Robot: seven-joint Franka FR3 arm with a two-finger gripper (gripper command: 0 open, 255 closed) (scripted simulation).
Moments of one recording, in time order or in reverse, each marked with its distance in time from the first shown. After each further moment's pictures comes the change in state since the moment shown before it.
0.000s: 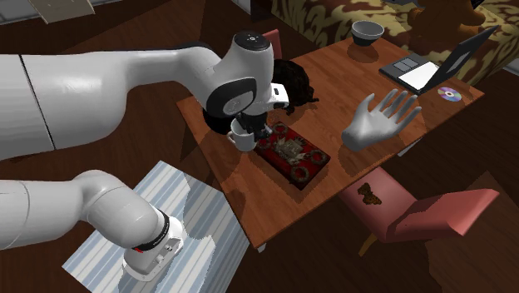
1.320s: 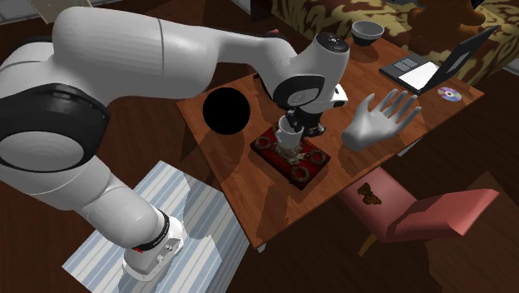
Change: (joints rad) arm 0.003 0.507 -0.175 0.458 0.235 -0.014 -0.307
